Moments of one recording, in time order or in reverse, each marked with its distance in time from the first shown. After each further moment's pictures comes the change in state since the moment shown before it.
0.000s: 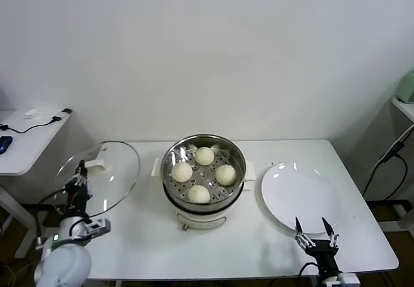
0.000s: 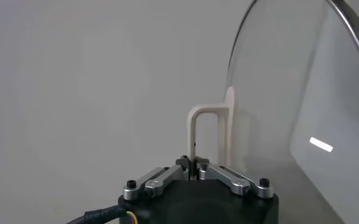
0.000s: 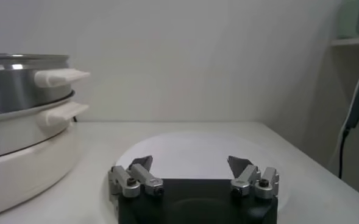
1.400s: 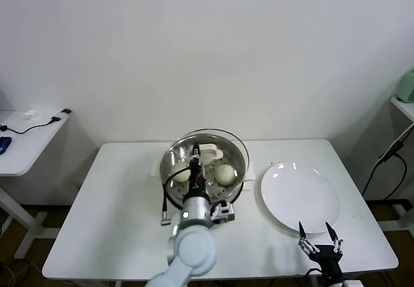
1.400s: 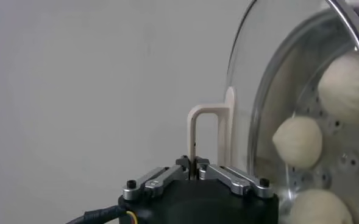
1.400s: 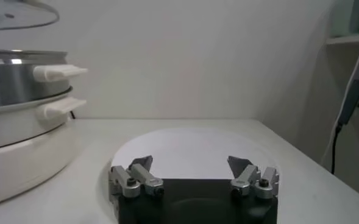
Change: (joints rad) left arm -0.367 -0.339 0.701 0.037 0.534 0.338 0.354; right arm -0.032 -0.003 0.024 -0.012 0.018 0.038 -0.019
